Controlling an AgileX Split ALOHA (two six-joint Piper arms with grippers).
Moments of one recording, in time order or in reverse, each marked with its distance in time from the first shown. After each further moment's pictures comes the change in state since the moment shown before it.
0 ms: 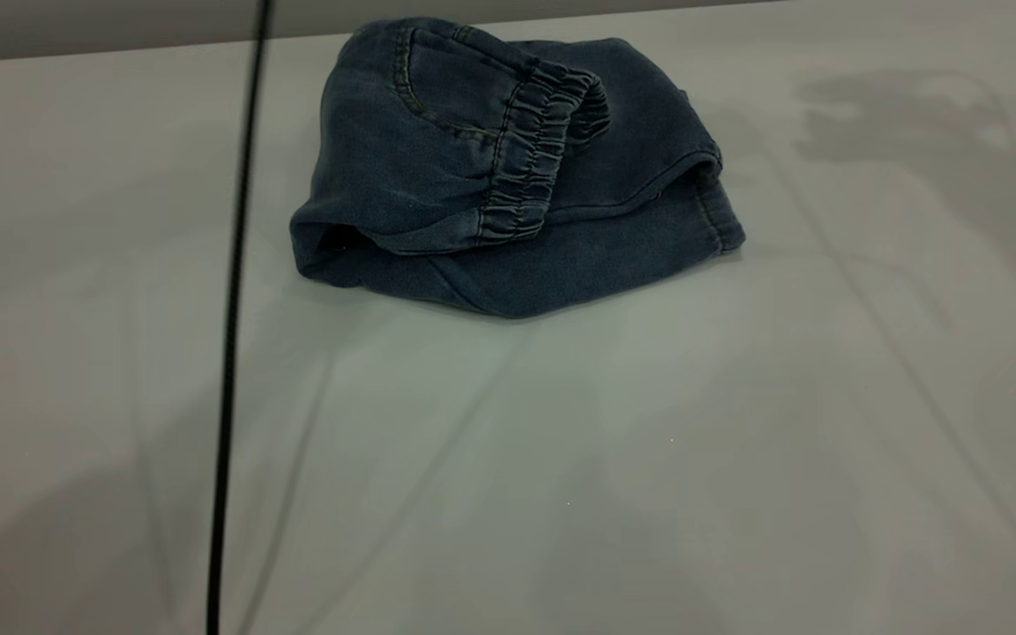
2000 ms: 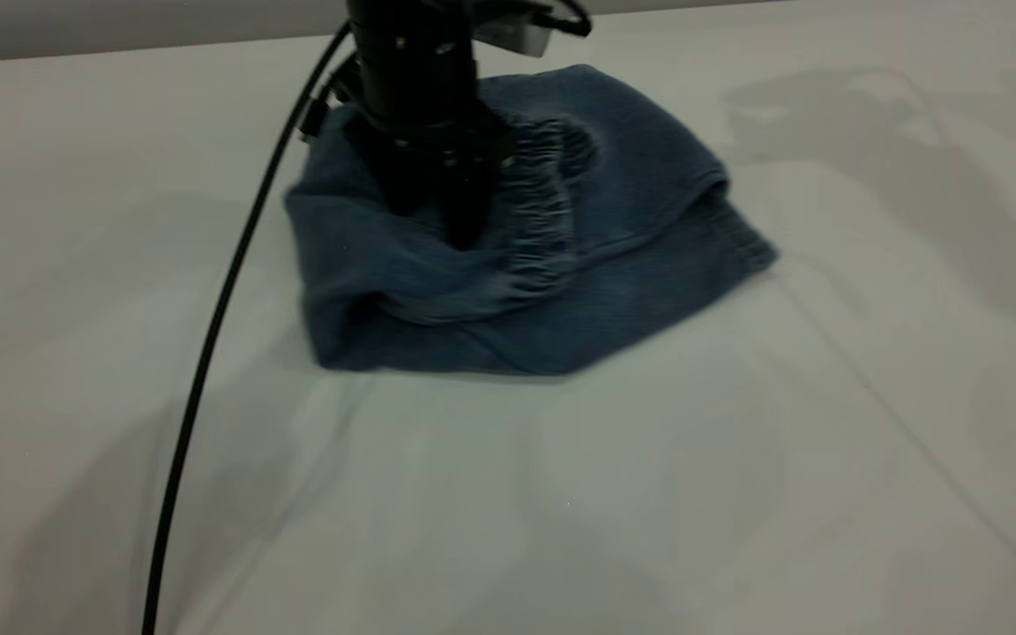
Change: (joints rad) left arm -0.014 0.324 -0.024 0.279 0.366 -0.157; right arm 0.088 0.000 -0.101 0.046 0.043 0.005
